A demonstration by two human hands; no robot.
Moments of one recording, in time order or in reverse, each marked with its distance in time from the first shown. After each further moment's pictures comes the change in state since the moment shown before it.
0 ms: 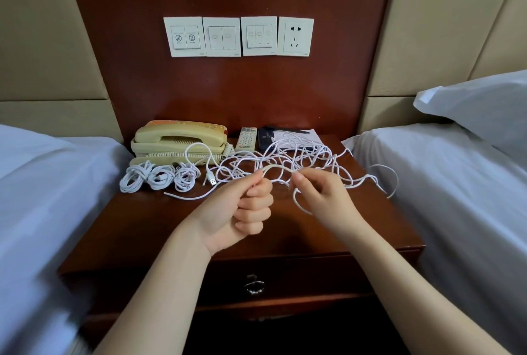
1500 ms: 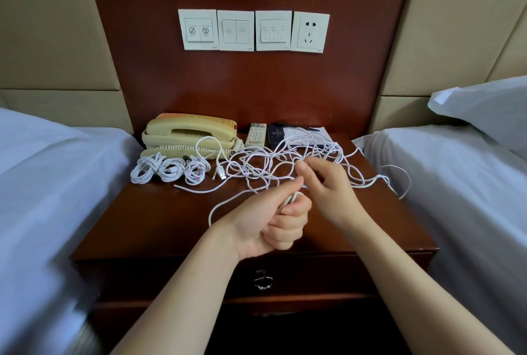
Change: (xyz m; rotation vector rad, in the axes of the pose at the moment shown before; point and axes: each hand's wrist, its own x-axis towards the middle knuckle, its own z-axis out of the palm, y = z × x) left_hand 0.005 -0.015 0.018 0.169 -0.149 -0.121; right_hand 0.013 -0.006 0.013 0.008 0.017 -0.124
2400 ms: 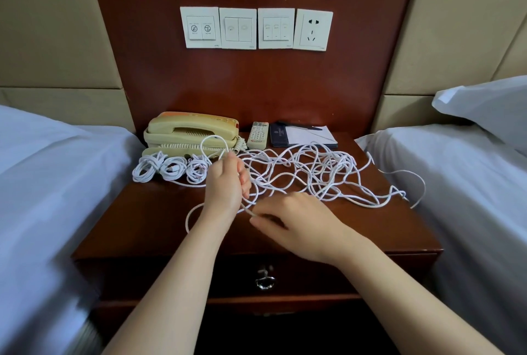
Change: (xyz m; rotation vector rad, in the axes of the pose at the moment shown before) left_hand 0.016 0.003 -0.054 0.189 0.928 0.534; right_hand -0.021 -0.037 0.023 -0.539 -0.522 -0.254
